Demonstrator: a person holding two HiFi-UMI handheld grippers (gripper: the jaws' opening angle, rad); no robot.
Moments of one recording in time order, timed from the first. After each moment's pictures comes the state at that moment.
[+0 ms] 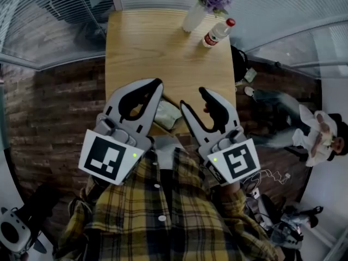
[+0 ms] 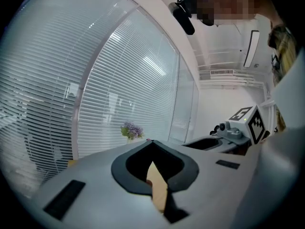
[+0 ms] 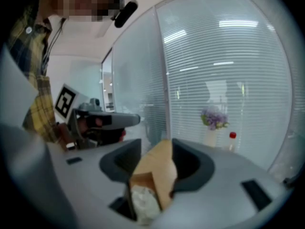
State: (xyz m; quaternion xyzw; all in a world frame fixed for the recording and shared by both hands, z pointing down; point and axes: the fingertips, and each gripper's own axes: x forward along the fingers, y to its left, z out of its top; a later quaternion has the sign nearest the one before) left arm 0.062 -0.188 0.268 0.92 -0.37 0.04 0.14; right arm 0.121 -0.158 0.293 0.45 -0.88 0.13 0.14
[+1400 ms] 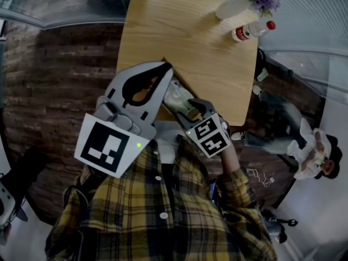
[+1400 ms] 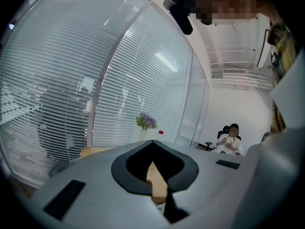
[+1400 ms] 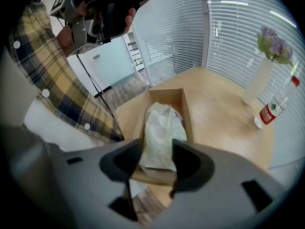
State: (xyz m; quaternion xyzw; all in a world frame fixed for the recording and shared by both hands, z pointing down) left arm 0.013 -0.197 0.311 0.89 -0.42 0.05 0.18; right arm 0.098 -0.077 0.527 0.20 -0.81 0.24 0.49
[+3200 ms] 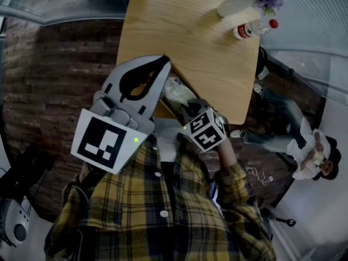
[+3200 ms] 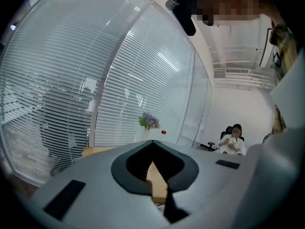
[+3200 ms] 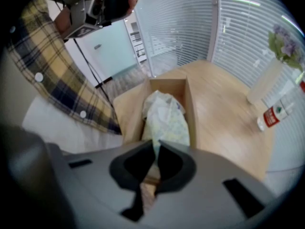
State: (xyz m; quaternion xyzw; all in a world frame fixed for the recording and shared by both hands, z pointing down) left arm 0.007 -0.203 0.315 0.88 -0.43 0.05 0.18; right arm 0.105 -0.072 0.551 0.18 -0.79 0.23 0.54
